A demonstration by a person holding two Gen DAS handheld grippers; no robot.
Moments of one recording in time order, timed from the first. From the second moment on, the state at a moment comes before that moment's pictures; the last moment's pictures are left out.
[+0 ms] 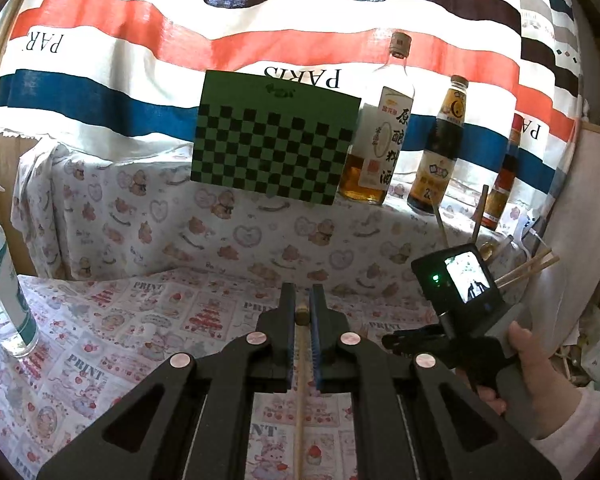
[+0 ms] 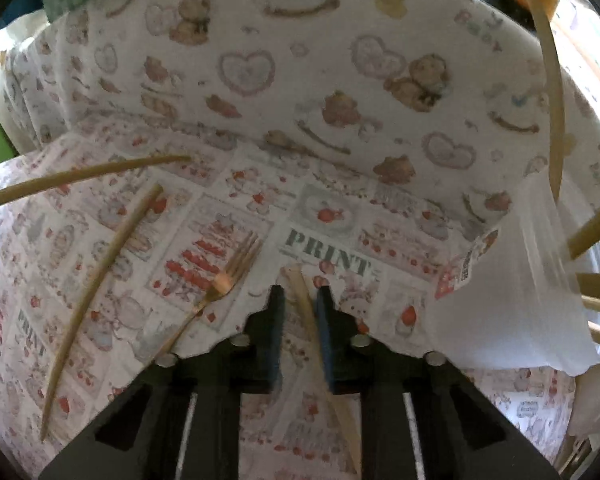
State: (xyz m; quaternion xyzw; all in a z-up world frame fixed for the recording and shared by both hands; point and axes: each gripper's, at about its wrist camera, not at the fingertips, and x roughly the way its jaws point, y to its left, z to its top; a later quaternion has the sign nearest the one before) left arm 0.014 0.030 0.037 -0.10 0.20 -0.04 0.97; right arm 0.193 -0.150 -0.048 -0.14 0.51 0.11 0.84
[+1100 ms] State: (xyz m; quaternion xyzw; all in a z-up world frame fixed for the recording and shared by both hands) left arm -0.001 -0.055 0.152 -0.03 0.13 -0.08 0.99; right arm 0.035 -0.270 0.200 -0.01 0.18 0.07 0.98
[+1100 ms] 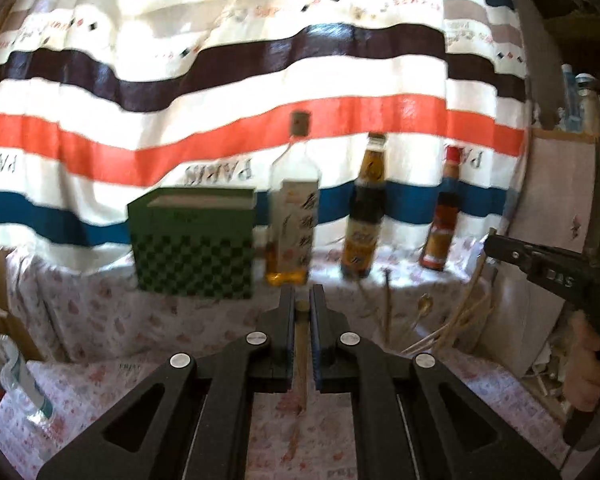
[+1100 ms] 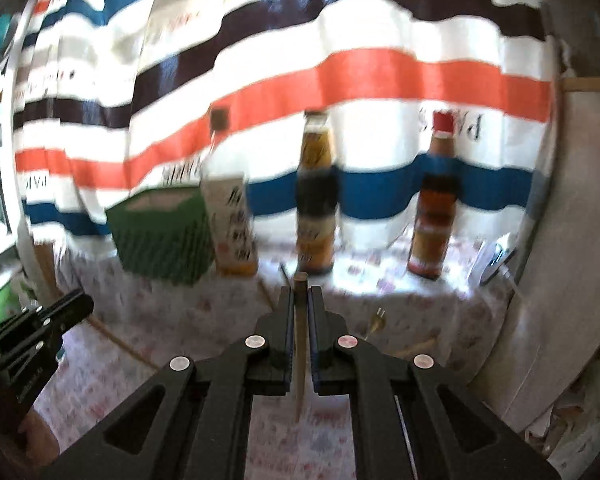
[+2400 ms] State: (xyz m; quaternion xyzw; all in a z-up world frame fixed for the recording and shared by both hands) left arm 0.125 -0.158 0.142 -0.06 0.17 -0.19 0.96; right arm 0.133 -0.336 0.164 0.07 0.20 0.11 0.97
